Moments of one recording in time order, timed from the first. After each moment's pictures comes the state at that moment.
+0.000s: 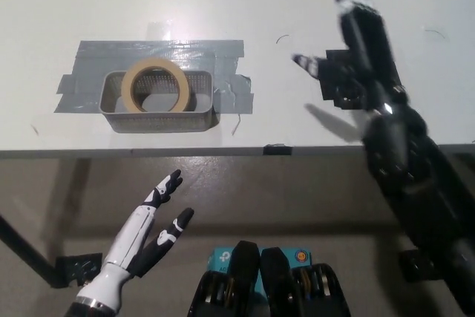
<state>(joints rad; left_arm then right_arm) -0.06 0.20 -0.14 -0.10 0.28 -0.03 -0.11 -0.69 -0.23 0.31 0.30 -0.49 -0.05 -0.33</state>
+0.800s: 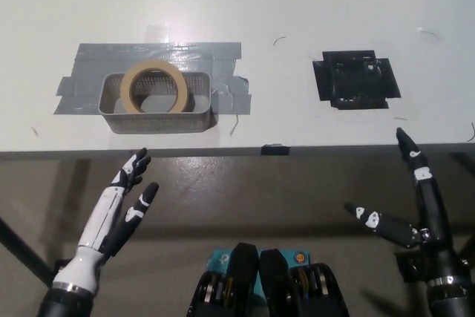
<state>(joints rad) -0.08 0.19 -0.03 -0.09 0.20 -0.03 -0.11 -0.11 -0.18 0.16 -0.01 -0.11 -0.13 -0.19</state>
